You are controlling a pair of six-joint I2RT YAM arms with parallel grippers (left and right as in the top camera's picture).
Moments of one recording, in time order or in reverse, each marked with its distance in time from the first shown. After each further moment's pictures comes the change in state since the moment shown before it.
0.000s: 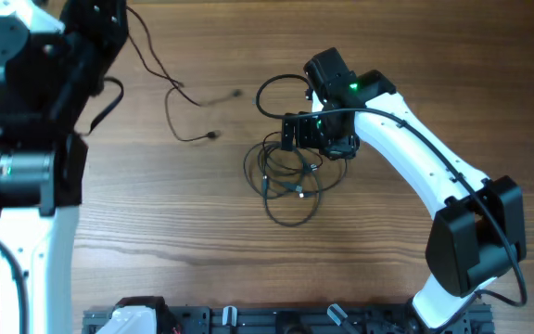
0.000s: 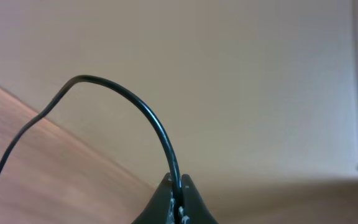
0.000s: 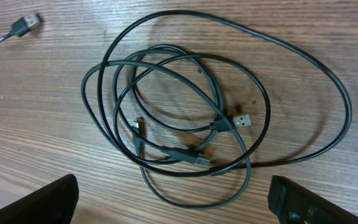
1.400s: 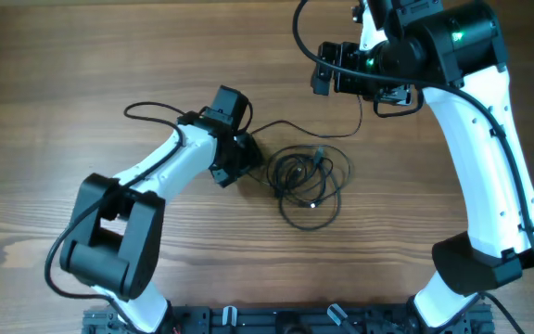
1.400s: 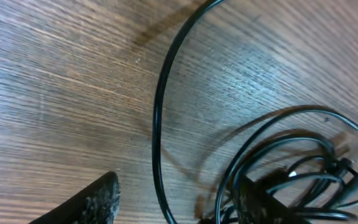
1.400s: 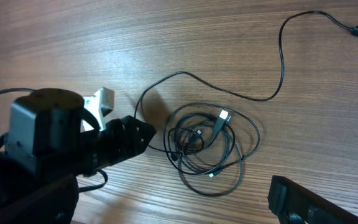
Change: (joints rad) left arm -0.400 0.582 -0.408 -0.274 0.011 0.072; right arm -0.077 -0.012 0.776 -0.549 0.123 -0.058
